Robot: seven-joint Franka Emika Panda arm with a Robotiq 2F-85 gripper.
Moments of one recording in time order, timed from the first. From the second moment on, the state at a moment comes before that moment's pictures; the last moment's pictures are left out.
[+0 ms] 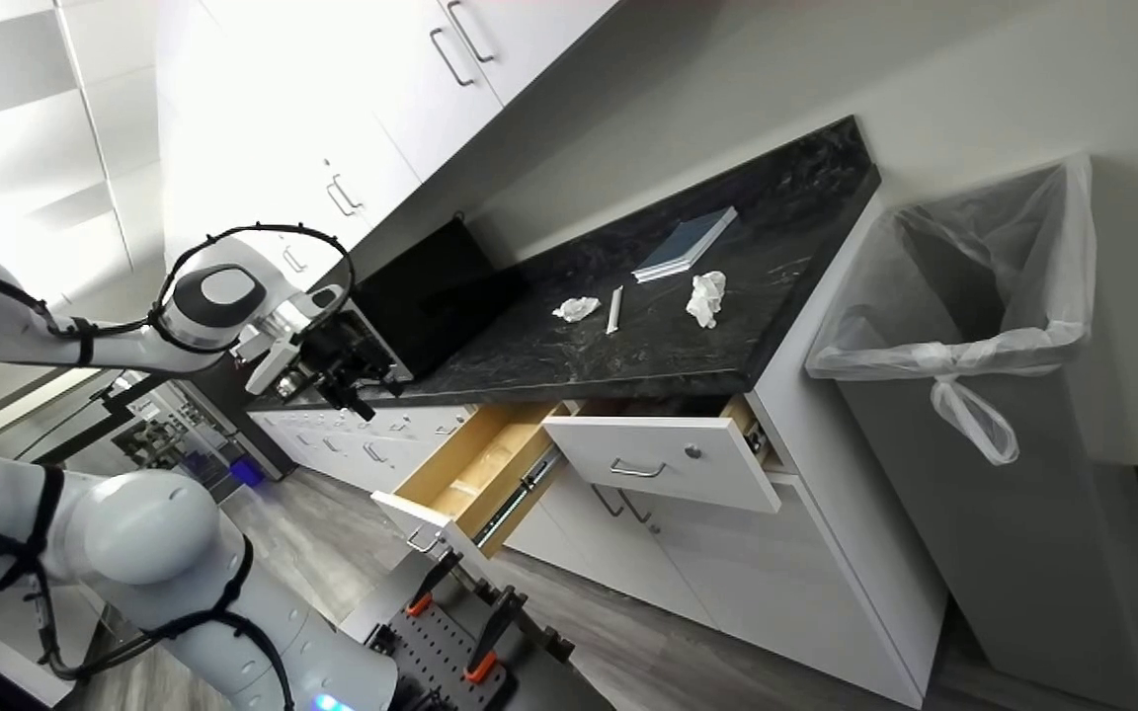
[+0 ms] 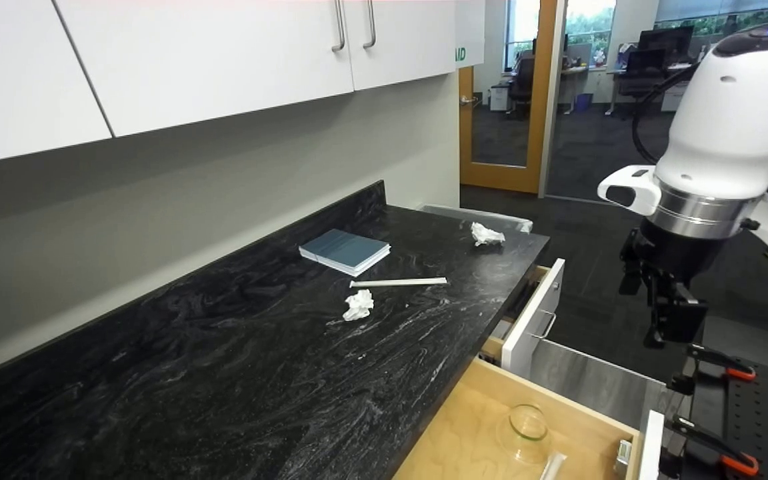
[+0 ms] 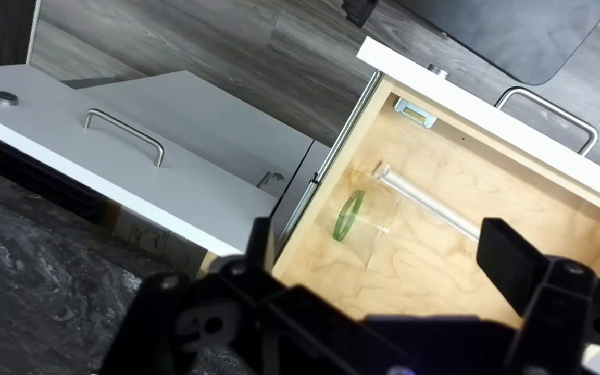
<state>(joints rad) 0.30 -0.62 0.30 -2.77 0.00 2.20 0.02</state>
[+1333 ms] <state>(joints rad) -0.07 -0.14 0.88 -2.58 -0.61 2.44 0.83</state>
